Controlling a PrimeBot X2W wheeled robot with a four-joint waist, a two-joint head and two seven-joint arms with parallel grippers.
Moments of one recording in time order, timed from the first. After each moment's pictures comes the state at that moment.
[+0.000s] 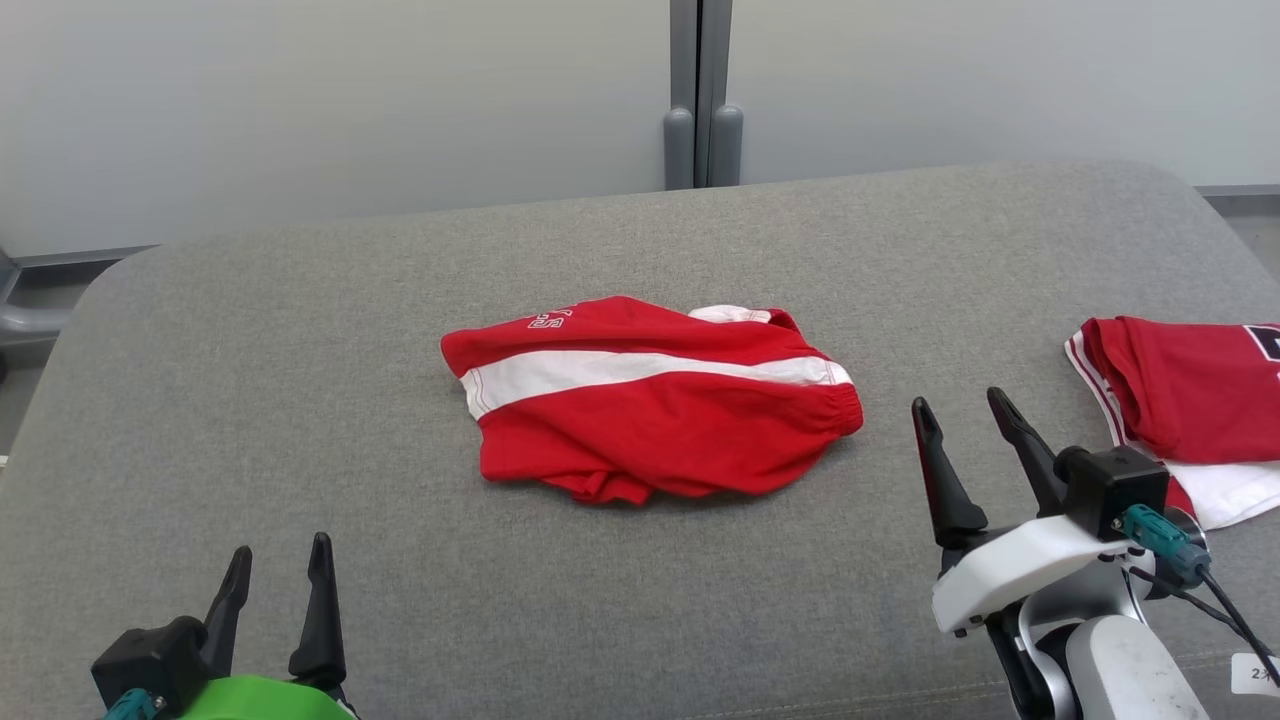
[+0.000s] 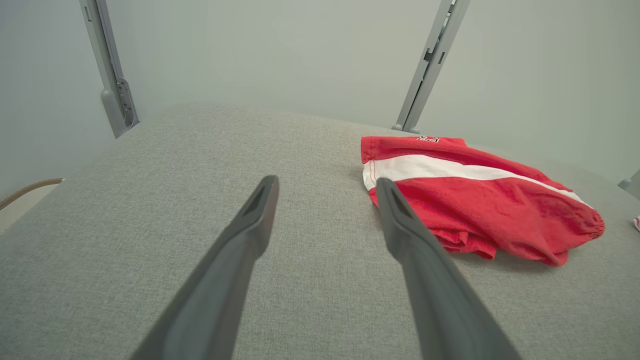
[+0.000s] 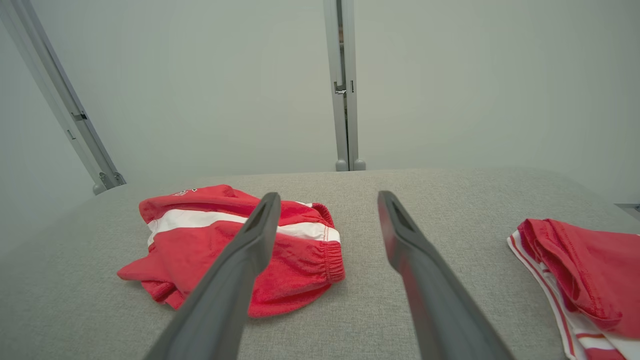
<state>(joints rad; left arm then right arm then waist) 0.04 0.50 -0.46 0.01 -0.81 0.32 -0.26 -0.09 -0.06 0.07 0.06 0.18 0.13 -0.06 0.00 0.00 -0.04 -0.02</state>
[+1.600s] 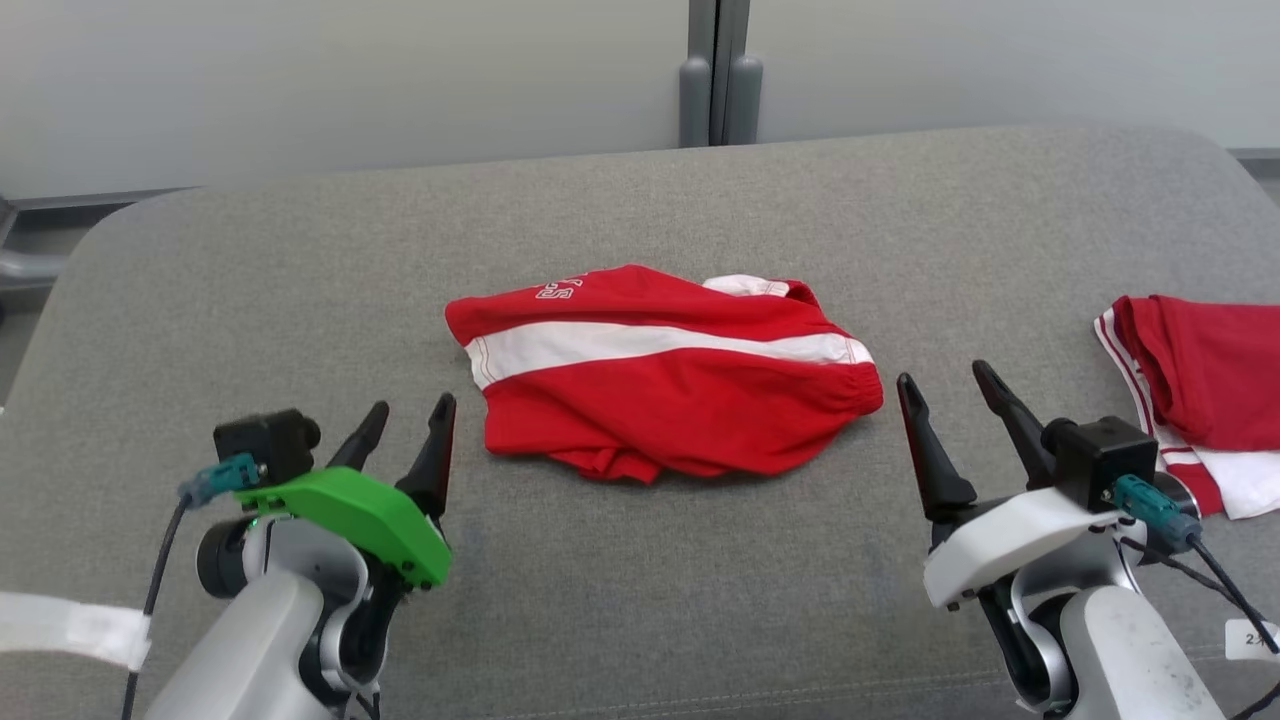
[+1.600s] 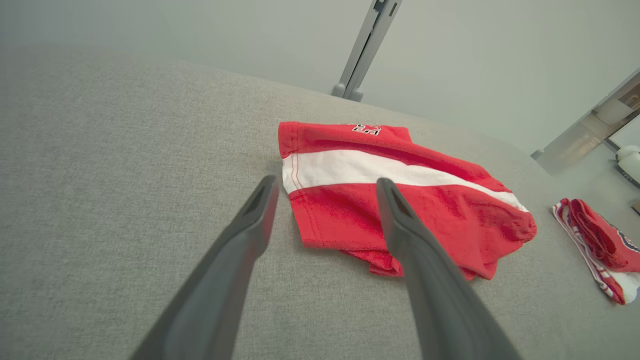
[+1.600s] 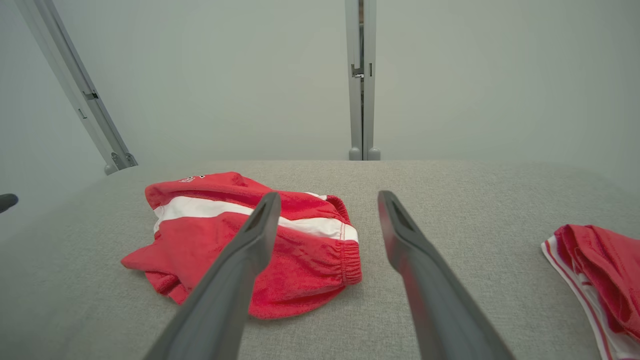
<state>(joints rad) -0.34 0.35 -0.56 0.30 -0.92 0.12 -0.04 -0.12 -0.07 0.10 0.07 0.18 0.13 -0.04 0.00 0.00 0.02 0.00</state>
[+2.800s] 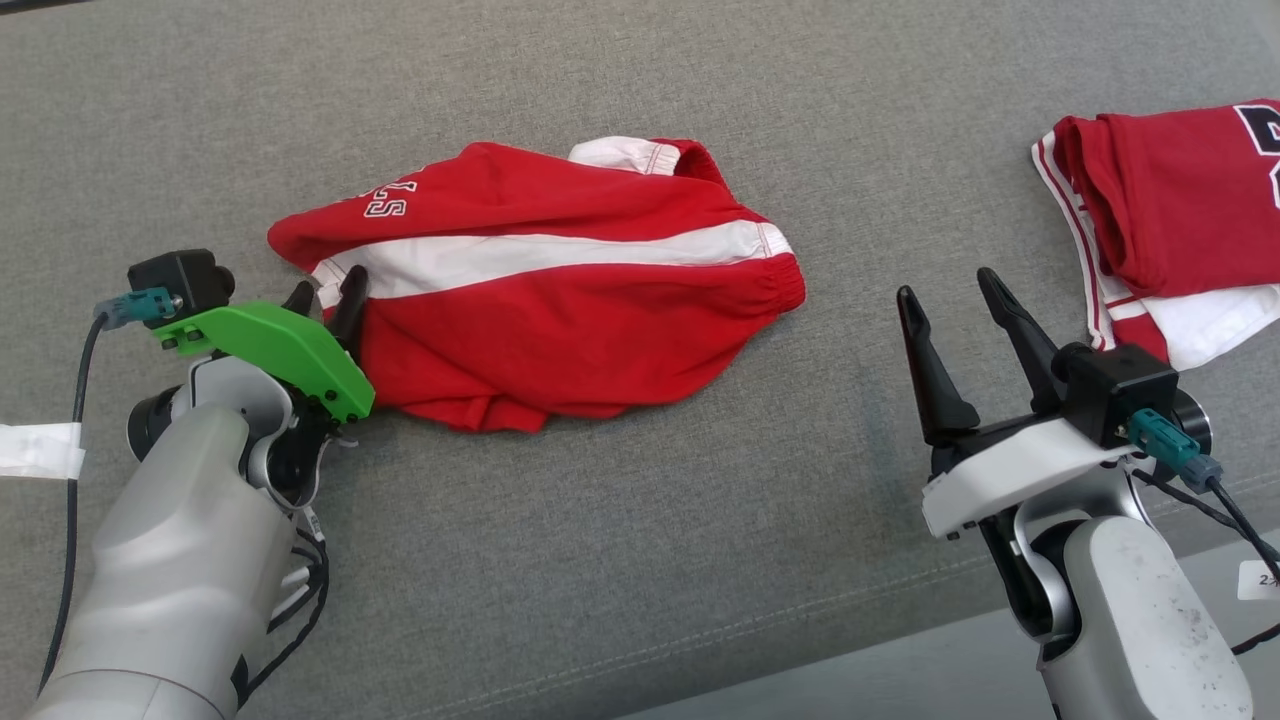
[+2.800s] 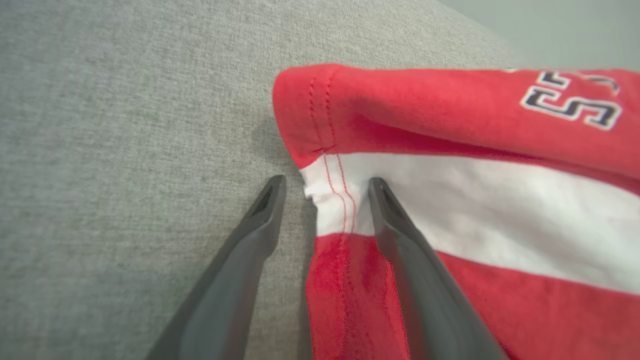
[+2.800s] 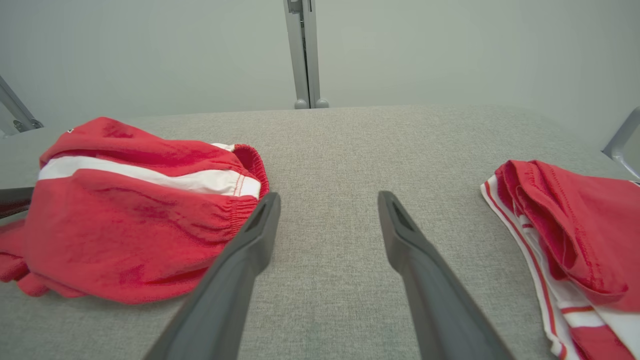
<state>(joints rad) -0.81 0.23 -0.53 1.01 -0.99 -0.08 -0.02 -0.25 -0.09 0.12 0.05 0.17 0.13 -0.06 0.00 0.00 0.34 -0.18</state>
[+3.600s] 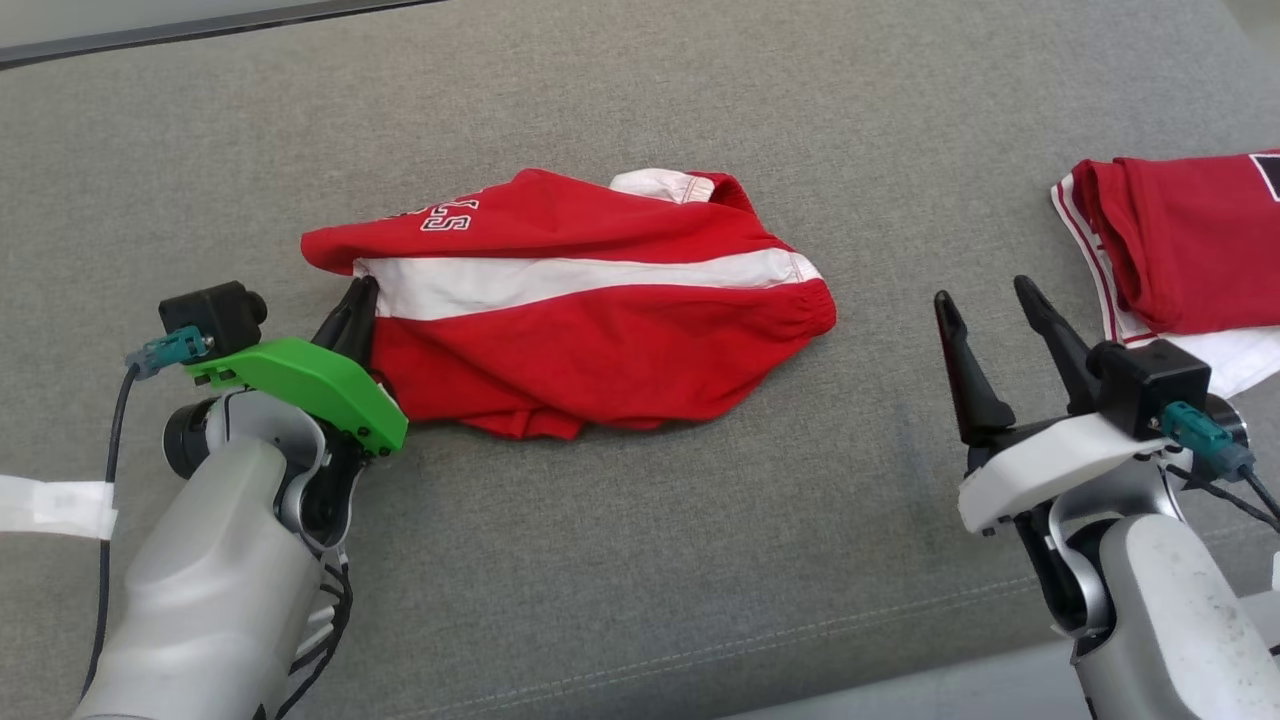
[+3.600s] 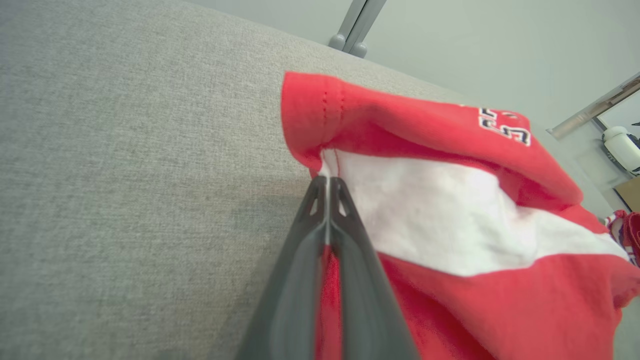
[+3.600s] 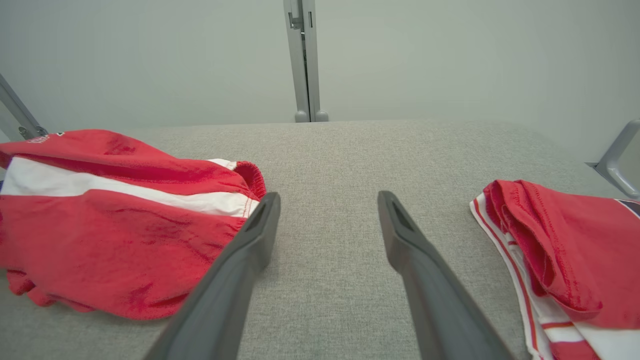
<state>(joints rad) -0.75 0.23 -0.56 0.91 -0.98 -0.12 -0.16 -0.24 -0.12 0.08 0.07 0.19 0.13 -0.05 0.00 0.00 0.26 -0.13</state>
